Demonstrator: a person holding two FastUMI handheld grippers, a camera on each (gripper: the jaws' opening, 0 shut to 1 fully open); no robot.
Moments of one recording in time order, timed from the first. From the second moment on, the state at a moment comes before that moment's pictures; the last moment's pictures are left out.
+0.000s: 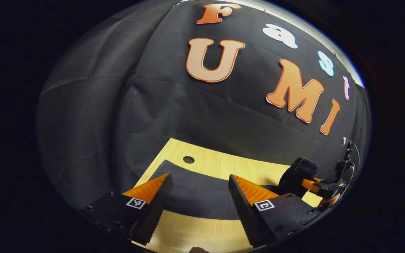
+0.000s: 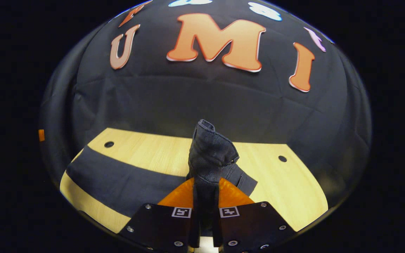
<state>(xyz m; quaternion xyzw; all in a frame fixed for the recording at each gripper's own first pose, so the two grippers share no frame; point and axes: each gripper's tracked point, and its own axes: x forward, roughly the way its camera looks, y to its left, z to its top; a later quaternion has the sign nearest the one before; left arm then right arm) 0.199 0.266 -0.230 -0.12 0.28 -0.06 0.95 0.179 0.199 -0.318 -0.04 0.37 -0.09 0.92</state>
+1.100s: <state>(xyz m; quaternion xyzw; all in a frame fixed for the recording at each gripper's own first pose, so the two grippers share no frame) 0.208 0.321 -0.366 -0.20 0.47 0.02 0.86 0.137 0.258 -0.305 0.02 0.41 -0.06 0.91</state>
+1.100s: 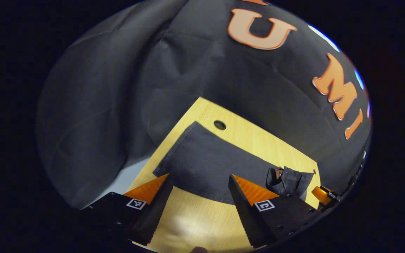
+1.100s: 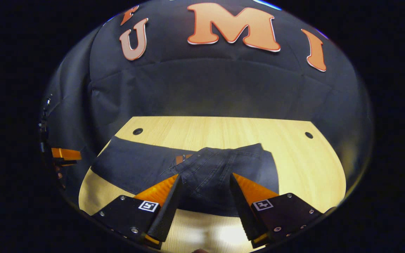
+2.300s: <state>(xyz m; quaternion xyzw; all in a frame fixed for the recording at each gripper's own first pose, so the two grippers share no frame) 0.216 0.362 -0.475 -0.17 0.66 0.25 0.69 0.014 0.080 -0.061 -0.06 0.22 -0.32 0.92</state>
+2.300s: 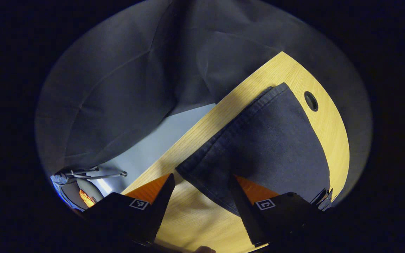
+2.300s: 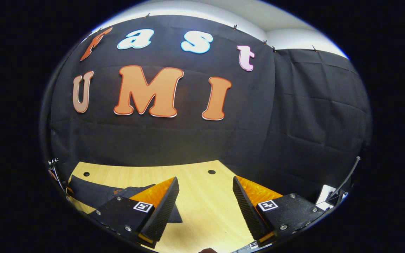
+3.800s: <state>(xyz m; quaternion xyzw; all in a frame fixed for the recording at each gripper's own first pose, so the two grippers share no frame) 0.226 0.354 -0.430 -0.21 0.54 0.14 0.80 0.090 0.113 -0.129 0.00 0.26 -0.17 0.95</state>
